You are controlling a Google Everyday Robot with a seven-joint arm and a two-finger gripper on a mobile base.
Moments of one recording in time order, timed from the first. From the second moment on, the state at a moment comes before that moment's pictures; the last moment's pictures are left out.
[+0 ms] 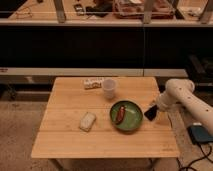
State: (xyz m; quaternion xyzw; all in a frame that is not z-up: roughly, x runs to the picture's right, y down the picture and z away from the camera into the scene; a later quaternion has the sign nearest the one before) arm 0.316 0.141 0.884 -0.29 -0.11 -0.03 0.95
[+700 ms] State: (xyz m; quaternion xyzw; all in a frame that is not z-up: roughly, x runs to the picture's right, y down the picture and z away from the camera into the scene) arm 0.309 0.147 0.889 -0.29 -0.11 -0.05 0.95
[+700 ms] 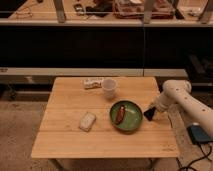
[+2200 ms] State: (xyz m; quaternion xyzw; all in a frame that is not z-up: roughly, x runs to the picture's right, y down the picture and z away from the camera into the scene) arm 0.191 0.013 0.833 -0.17 -0.17 -0.11 0.96
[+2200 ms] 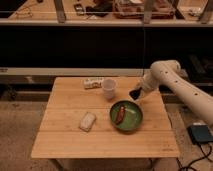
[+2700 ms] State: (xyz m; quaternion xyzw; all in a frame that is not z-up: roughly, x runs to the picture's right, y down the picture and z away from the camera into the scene) arm 0.188 0.015 0.830 -0.18 -0.17 -0.11 0.96
